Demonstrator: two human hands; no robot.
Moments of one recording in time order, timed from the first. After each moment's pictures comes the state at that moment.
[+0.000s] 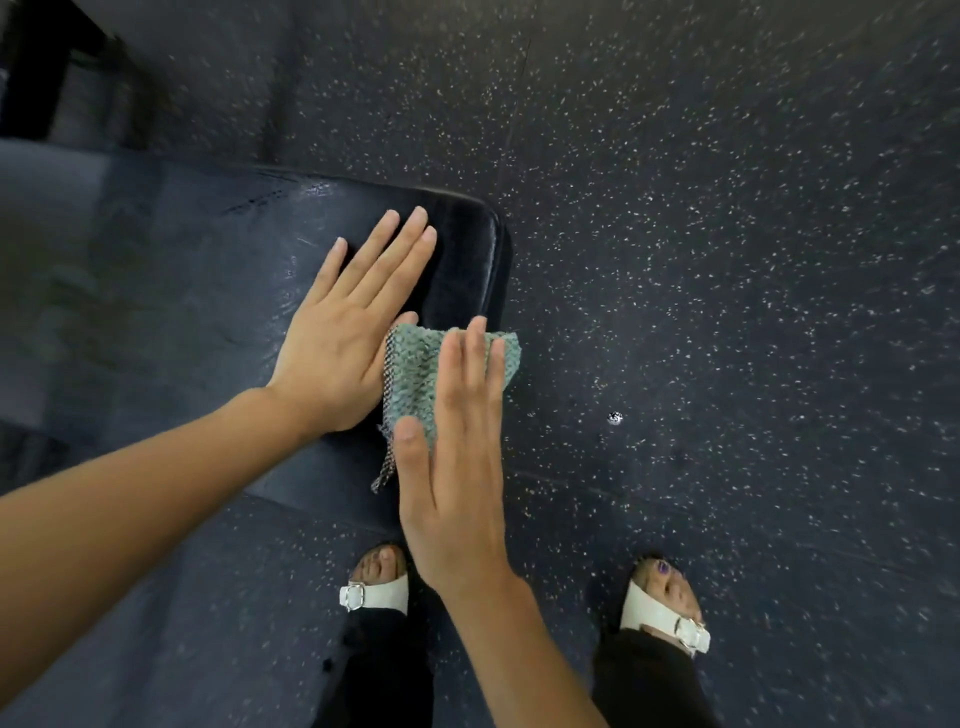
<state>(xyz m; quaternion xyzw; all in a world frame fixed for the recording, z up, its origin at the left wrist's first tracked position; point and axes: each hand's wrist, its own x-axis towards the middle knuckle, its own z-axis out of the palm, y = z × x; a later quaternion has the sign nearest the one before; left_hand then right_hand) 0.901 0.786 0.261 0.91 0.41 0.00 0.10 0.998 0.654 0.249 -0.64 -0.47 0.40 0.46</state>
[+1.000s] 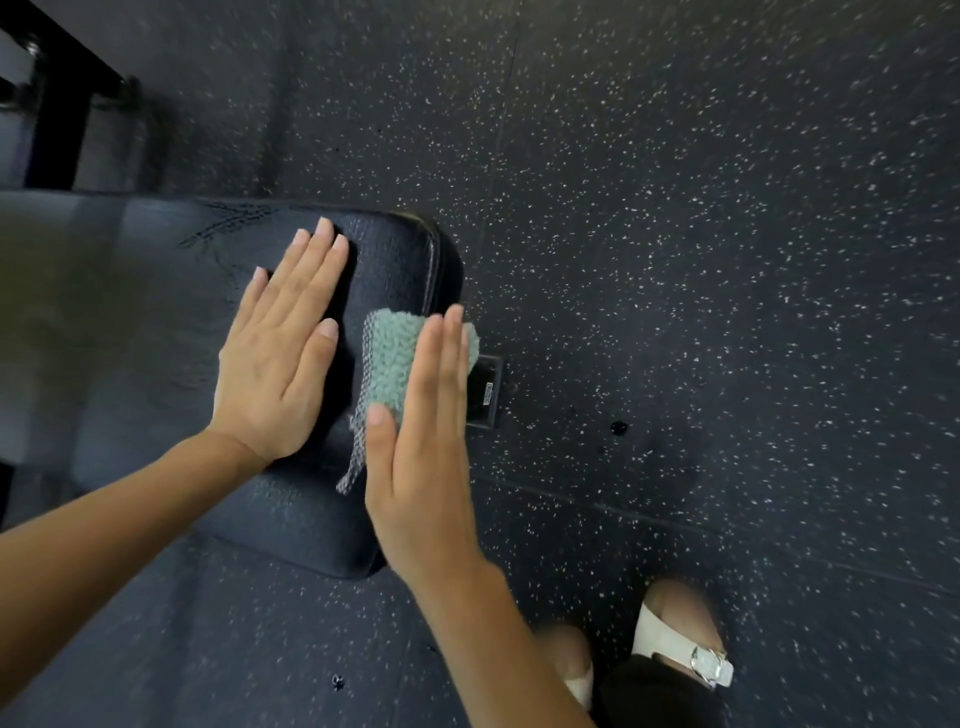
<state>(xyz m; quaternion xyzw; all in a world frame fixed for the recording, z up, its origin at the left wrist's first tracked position) 0.905 0.785 0.262 0.86 0.49 0.03 0.10 1.016 0.677 0.228 -0.61 -0.44 0.42 0.51</state>
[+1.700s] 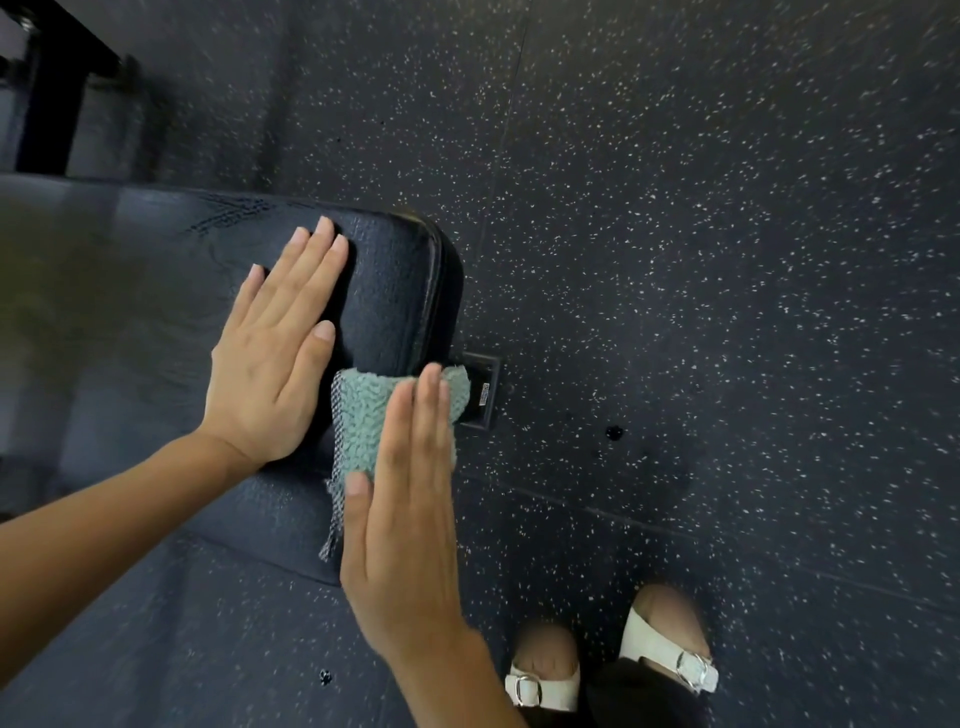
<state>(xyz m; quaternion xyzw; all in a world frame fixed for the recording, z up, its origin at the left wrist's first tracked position) 0.905 0.787 0.261 0.86 0.49 0.03 0.10 1.001 0.644 0.232 -0.62 -0.50 0.38 0.47</state>
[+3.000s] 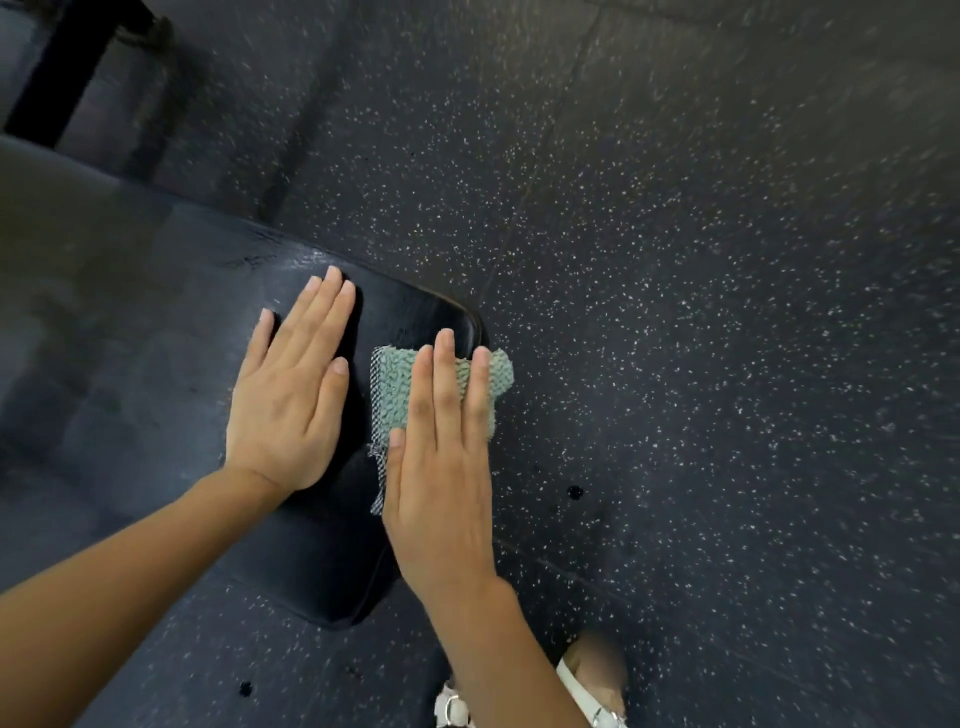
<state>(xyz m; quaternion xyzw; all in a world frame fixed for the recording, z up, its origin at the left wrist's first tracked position) 0.905 0.785 0.257 0.79 0.60 0.06 0.09 1.047 0.711 0.243 -0.66 -0.65 0.29 0.26</state>
